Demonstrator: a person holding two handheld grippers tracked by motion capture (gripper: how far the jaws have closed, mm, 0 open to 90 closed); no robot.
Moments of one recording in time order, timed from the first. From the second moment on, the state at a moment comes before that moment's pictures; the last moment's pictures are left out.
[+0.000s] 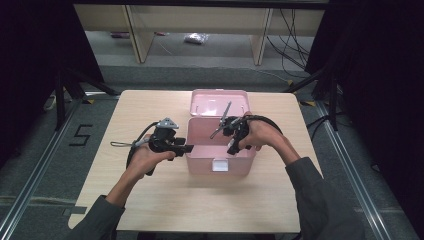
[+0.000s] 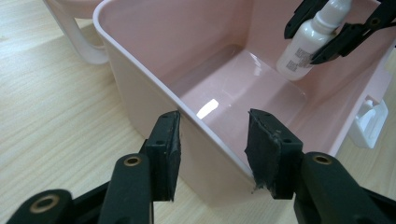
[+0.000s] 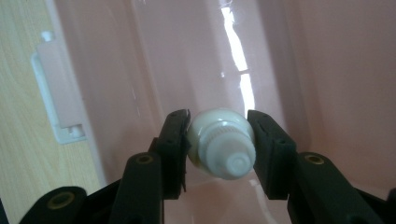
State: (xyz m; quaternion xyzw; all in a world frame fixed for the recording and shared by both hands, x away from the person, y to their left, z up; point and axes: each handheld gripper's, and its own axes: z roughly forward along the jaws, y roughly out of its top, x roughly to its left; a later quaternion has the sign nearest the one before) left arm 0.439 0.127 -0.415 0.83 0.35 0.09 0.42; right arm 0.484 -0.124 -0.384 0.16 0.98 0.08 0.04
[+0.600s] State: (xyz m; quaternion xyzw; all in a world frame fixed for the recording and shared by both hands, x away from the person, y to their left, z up) left arm 0.439 0.127 -0.415 0.83 0.35 0.09 0.42; right arm 0.491 -0.126 -0.408 0.16 0.98 0.08 0.03
